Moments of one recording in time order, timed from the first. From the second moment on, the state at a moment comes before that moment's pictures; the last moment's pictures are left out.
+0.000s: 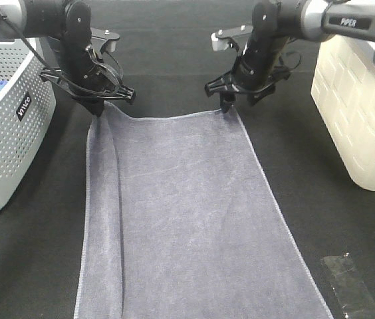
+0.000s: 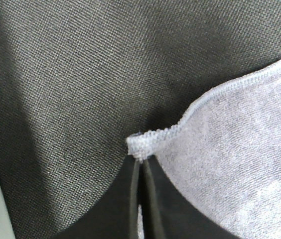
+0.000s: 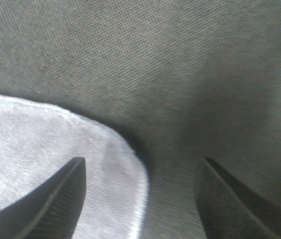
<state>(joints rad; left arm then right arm) -0.32 2.36 -1.92 0.16 0.83 -0.19 0.36 2.49 -2.08 -0.05 0.80 0.00</state>
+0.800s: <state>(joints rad) -0.32 2.36 -1.92 0.16 0.81 -0.19 0.36 2.55 -2.09 0.00 0.75 0.00</state>
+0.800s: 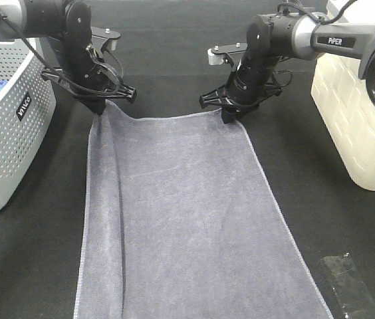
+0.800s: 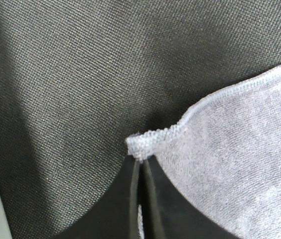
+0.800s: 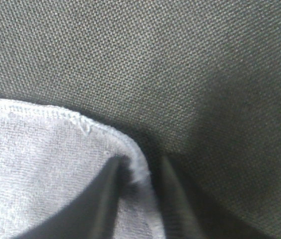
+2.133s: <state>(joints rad) -0.32 2.40 -1.95 0.45 0.22 -0.21 0.34 2.42 -2.10 -0.51 0.55 0.40</state>
